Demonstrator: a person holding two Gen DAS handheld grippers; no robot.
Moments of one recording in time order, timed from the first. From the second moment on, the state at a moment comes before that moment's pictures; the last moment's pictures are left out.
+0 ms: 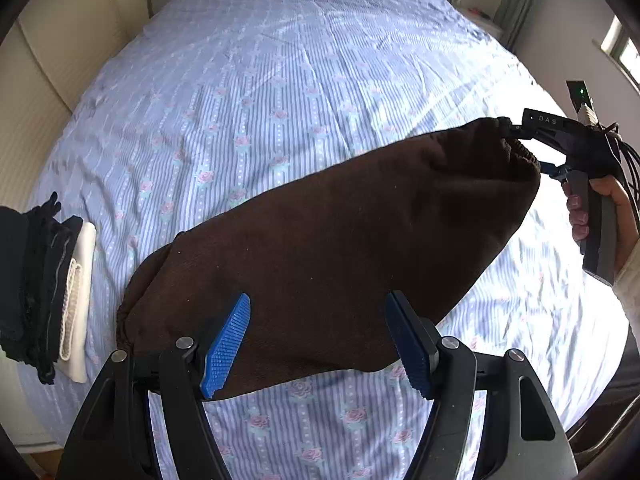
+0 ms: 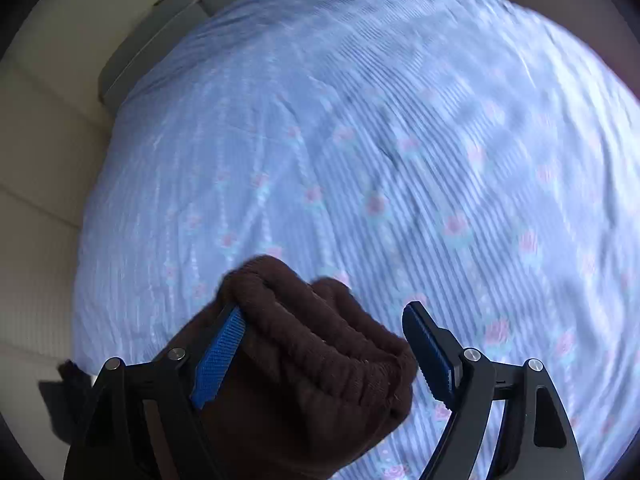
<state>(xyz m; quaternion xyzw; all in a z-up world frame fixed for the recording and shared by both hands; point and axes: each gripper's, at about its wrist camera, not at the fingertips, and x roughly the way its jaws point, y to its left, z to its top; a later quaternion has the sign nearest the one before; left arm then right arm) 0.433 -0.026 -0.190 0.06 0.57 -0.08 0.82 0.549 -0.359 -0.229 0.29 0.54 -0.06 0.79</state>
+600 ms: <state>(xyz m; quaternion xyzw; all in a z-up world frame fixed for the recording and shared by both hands) 0.436 -0.066 -0.217 0.10 0.60 -0.10 0.79 0.512 -0.396 -0.293 0.49 0.55 -0.02 0.68</state>
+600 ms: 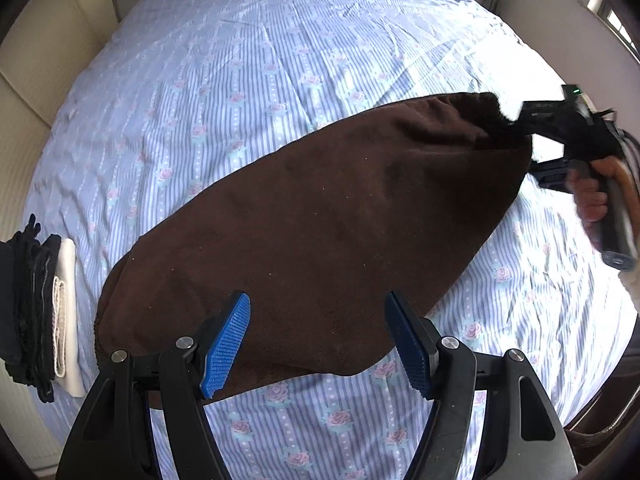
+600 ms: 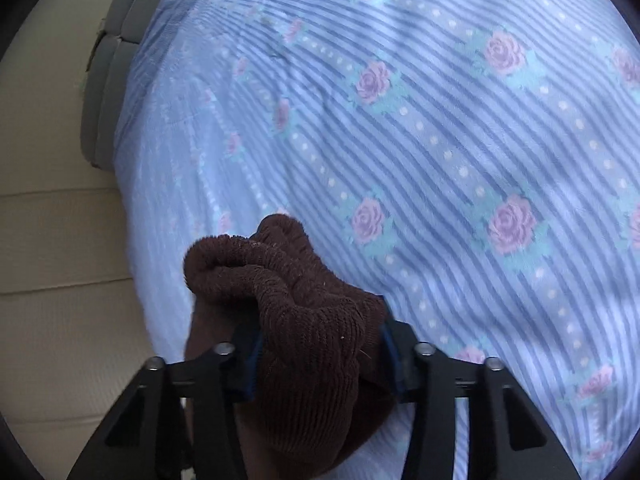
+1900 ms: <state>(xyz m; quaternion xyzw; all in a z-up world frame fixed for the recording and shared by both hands) 0.468 -0.110 -0.297 -0.03 0.70 -0.16 0.70 0.409 -0.298 -0.088 0.19 0.44 -0.02 0.87</state>
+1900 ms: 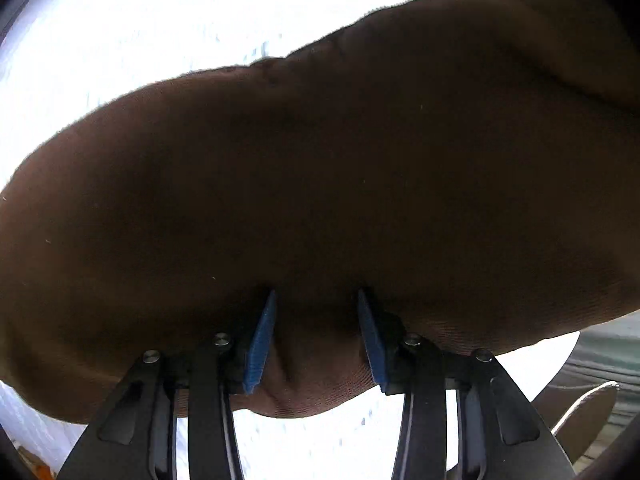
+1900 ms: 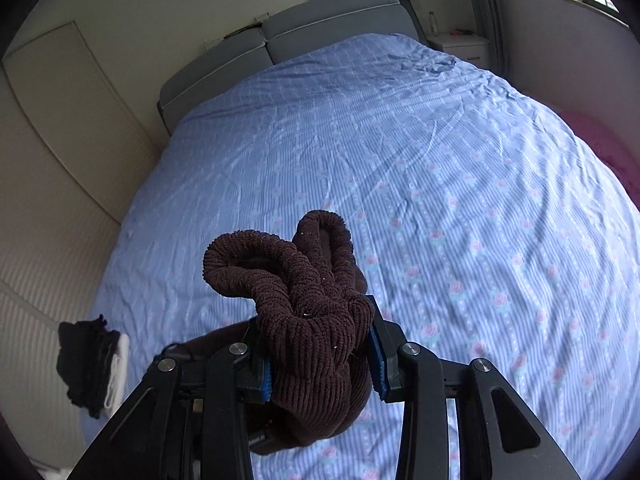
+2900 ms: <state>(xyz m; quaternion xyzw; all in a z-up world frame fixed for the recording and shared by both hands) 0.370 0.230 -0.166 -0.13 0.57 0.01 0.81 0.427 0.067 -0.160 0.02 0.59 0.17 0.79</state>
